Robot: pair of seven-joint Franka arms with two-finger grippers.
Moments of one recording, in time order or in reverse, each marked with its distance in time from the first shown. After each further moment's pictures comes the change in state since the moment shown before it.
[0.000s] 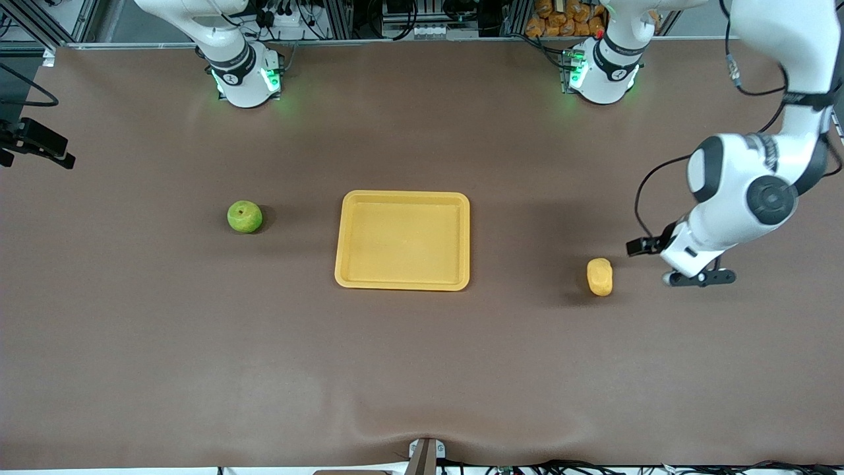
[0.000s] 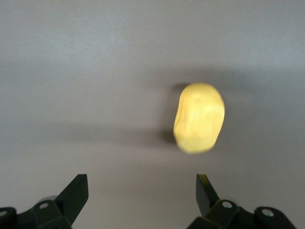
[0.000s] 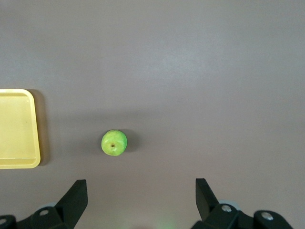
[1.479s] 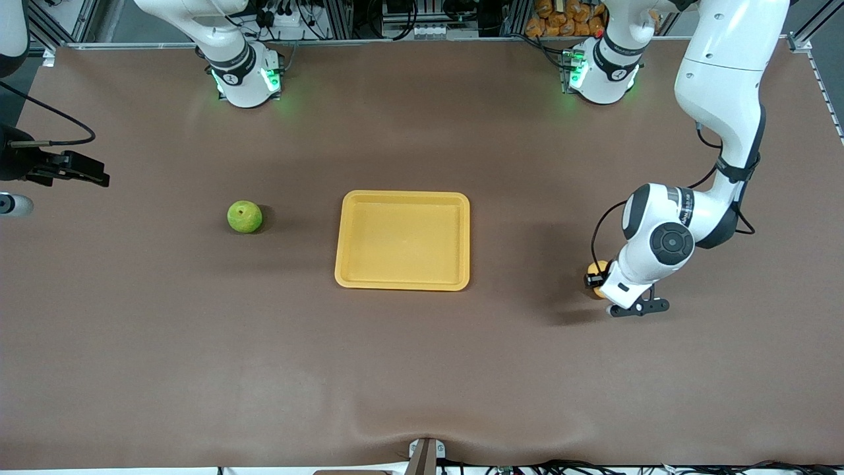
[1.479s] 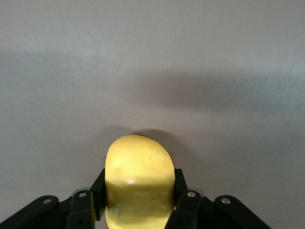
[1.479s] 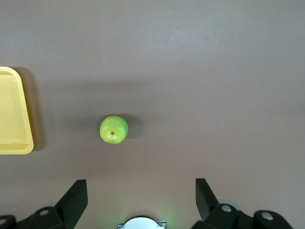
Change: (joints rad) left arm -0.099 0.257 -0.003 0.147 0.097 0.152 -0.208; right arm 0.018 0.103 0.004 0.000 0.000 -0.039 0.000
